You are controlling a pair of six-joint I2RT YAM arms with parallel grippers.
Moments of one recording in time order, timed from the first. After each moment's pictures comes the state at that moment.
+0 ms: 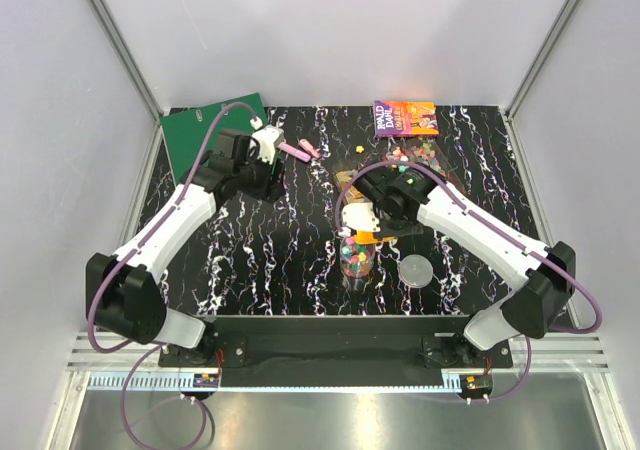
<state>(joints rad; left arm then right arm) -0.35 1.42 1.18 -0.52 0.23 0.04 0.79 1.51 1.46 -1.34 0.29 -0.90</state>
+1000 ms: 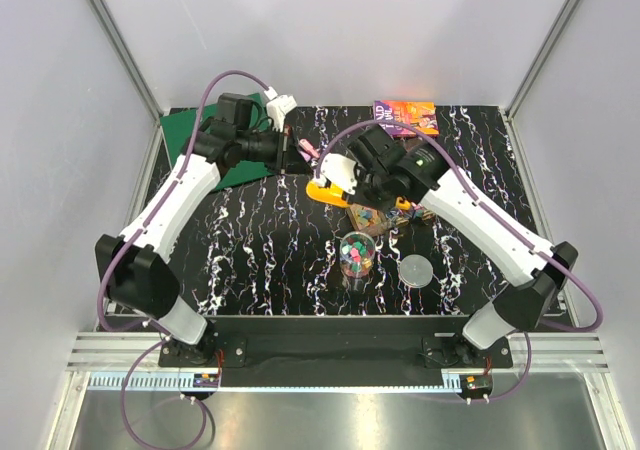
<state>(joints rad) -0.34 1.56 1.52 -0.63 0.83 -0.19 0.79 1.56 1.72 -1.21 0.11 -0.62</state>
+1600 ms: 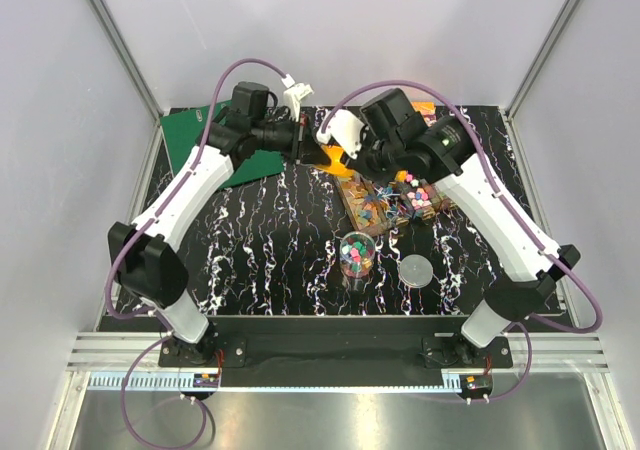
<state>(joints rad) -0.40 1.66 1.62 -0.55 0.85 -0.22 0.76 1.63 2.05 -1.25 0.06 -0.52</state>
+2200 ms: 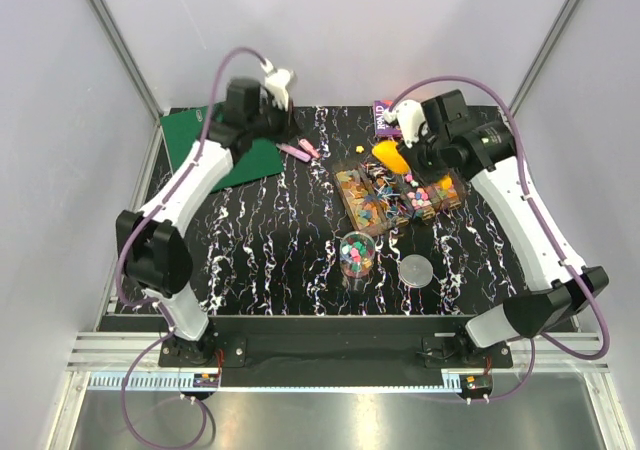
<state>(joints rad) -0.34 1.73 1.66 -0.38 0.39 -0.05 0.43 1.48 1.78 -1.18 0.03 -0.36</state>
